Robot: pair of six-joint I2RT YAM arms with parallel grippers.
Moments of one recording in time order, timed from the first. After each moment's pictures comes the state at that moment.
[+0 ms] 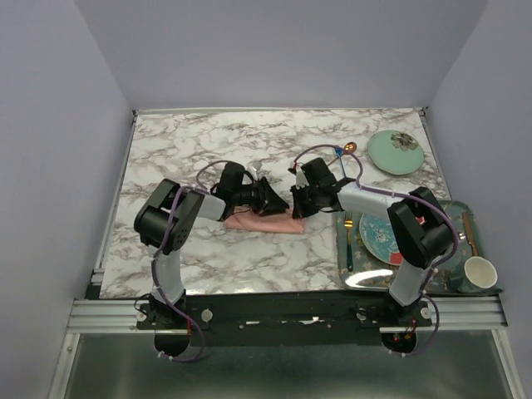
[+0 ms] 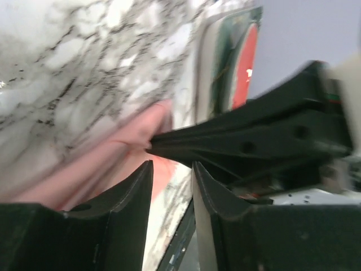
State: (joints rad) left arm -0.47 1.98 0.86 0.57 0.77 -1.07; right arm 0.60 1.79 1.05 -0.23 -0.23 0.19
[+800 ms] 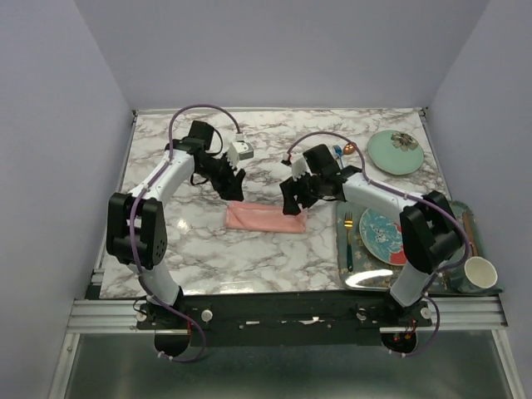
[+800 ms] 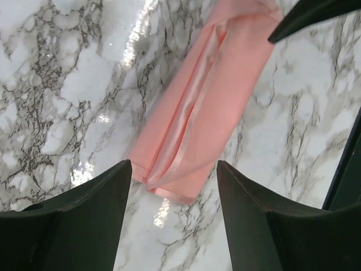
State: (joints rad) left arm -0.22 1.72 1.37 -0.80 0.76 0.67; right arm 0.58 1.73 1.17 -0.36 -0.36 -0.04
